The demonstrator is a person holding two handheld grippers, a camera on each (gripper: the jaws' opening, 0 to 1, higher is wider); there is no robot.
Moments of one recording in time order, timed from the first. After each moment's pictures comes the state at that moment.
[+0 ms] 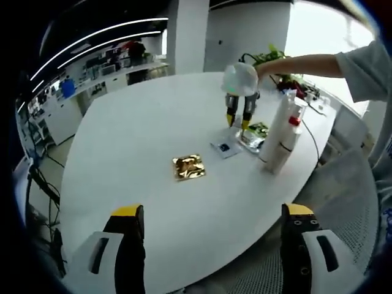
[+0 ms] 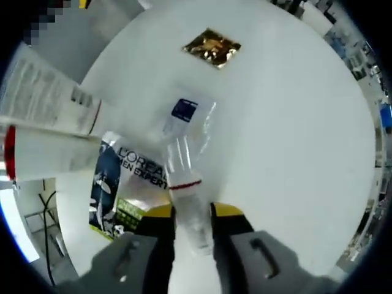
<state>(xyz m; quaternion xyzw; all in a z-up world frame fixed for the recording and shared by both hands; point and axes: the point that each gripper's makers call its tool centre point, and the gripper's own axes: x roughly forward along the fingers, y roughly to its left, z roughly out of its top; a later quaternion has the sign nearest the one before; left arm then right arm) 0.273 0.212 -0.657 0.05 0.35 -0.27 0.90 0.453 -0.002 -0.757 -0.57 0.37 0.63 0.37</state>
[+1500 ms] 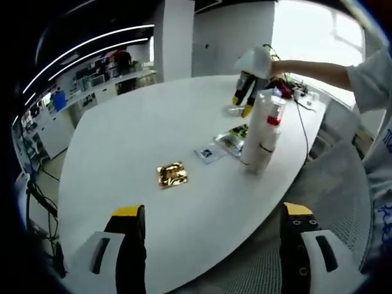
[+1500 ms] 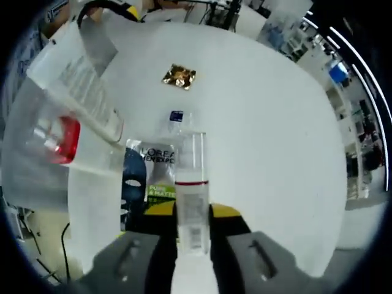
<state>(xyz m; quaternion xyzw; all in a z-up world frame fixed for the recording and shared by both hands) 0.256 0.183 -0.643 0.07 0.33 -0.31 0.89 0.430 -0.054 -0.677 -0.48 0.33 0.55 0.60</state>
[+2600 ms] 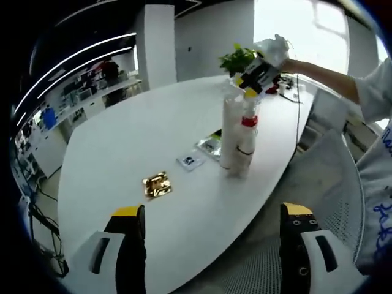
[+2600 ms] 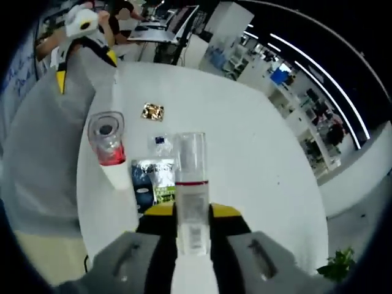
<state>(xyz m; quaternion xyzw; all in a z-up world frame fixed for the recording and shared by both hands) 0.240 0.153 -0.631 0.11 0.31 -0.35 0.88 0.384 -0.090 -0.608 -0.41 0.24 0.46 0.75</state>
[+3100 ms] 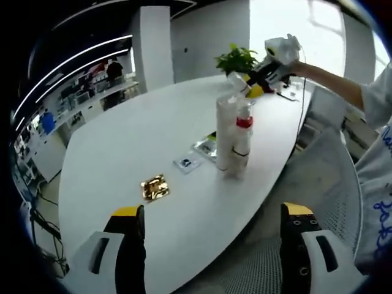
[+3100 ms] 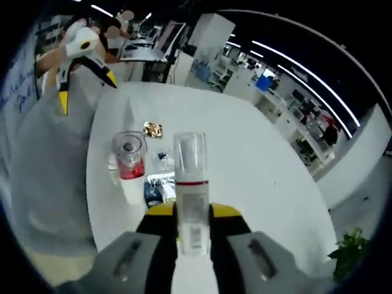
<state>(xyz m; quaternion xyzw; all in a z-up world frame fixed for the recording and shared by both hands) 0.236 0.148 -0.628 0.12 0.31 -0.35 0.88 0.355 -0.088 -0.588 -0.35 0.21 0.44 0.80</state>
